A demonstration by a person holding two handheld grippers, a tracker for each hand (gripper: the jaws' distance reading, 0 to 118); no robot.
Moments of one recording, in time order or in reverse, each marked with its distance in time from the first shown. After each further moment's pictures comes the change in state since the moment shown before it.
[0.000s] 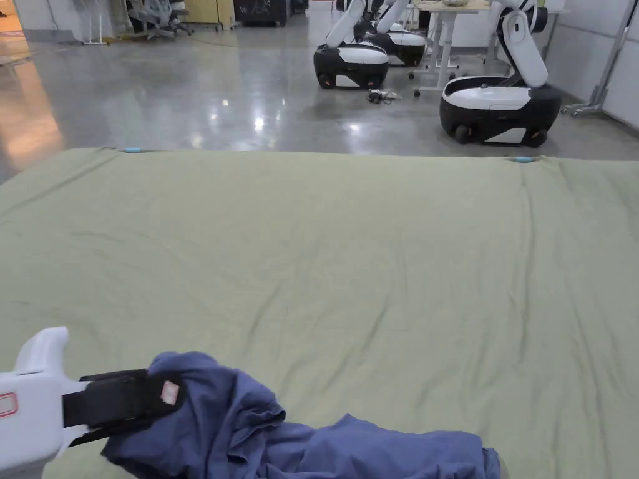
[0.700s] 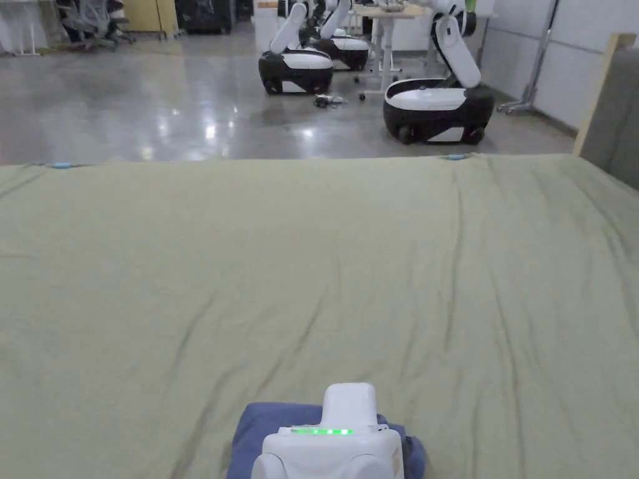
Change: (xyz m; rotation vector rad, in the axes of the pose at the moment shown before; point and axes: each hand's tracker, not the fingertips) left arm 0.190 -0.123 -0.227 -0.205 0.308 -0.225; right arm 0.040 -0.024 0.029 0.031 -0.051 -0.079
